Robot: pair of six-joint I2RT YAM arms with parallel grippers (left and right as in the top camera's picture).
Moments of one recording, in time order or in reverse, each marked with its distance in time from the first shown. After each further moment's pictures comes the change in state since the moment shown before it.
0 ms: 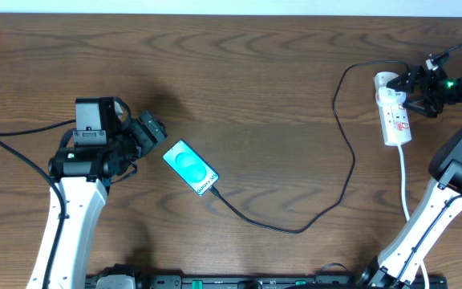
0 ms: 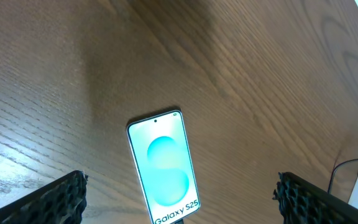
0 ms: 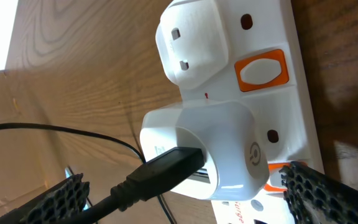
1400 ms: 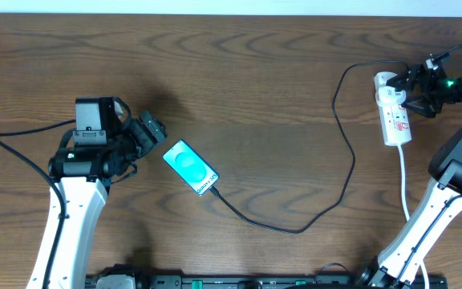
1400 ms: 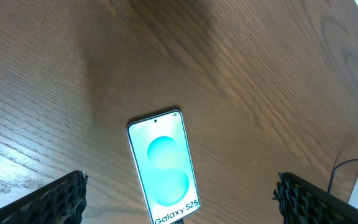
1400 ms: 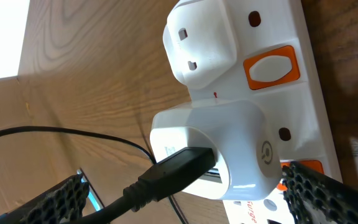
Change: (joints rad) left arm 0.000 0.000 0.000 0.000 0.000 0.000; right arm 0.003 0.000 0.000 -0.004 -0.025 0.039
